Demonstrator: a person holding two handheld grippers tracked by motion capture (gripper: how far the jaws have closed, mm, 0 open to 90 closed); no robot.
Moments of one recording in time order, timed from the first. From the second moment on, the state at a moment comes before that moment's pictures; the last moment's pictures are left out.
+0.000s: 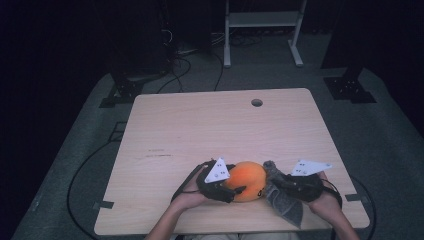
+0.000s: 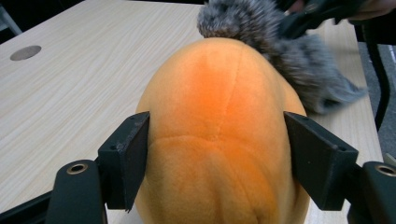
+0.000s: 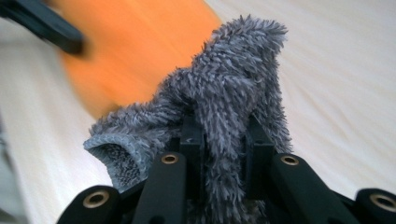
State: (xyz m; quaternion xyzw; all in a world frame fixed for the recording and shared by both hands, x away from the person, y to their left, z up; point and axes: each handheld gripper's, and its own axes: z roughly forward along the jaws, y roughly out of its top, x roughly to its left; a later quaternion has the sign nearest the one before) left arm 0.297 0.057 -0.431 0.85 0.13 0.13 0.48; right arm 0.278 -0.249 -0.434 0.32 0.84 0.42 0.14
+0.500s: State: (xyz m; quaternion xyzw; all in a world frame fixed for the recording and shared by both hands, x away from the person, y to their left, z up) left arm 0.296 0.058 -0.435 0.86 0.11 0.12 0.49; right arm 0.285 -0.245 -0.433 0.32 0.83 0.44 0.13
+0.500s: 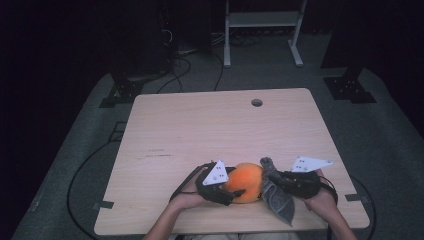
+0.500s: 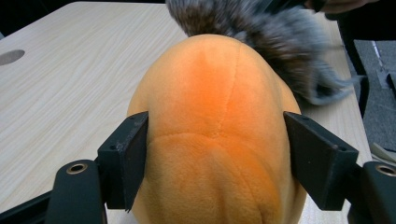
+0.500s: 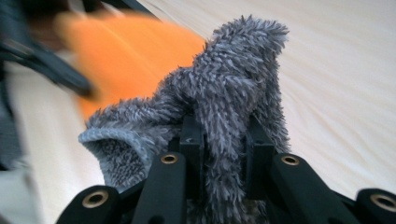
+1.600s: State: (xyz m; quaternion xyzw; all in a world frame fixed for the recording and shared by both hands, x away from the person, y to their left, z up) left arm 0.297 0.058 -0.428 0.86 0.15 0.11 0.47; right arm 0.274 -0.228 -0.421 0.29 0.83 0.45 0.14
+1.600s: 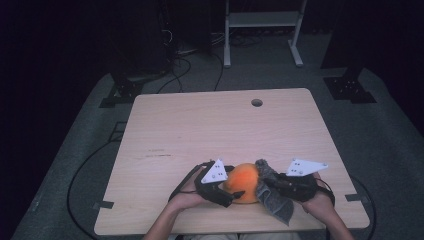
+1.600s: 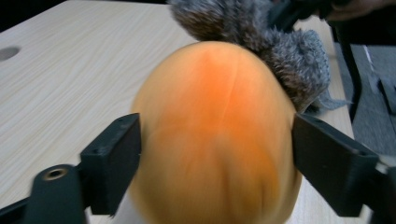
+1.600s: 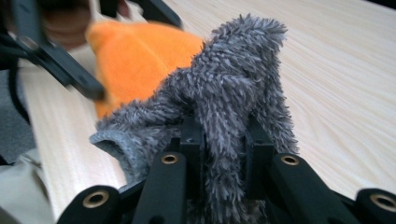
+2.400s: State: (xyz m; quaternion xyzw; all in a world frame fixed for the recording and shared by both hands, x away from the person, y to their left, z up) left arm 0.299 0.052 -0.435 0.85 0.15 0.12 0.49; right arm 0.264 -0.211 -0.405 0.27 0.83 0.46 0.16
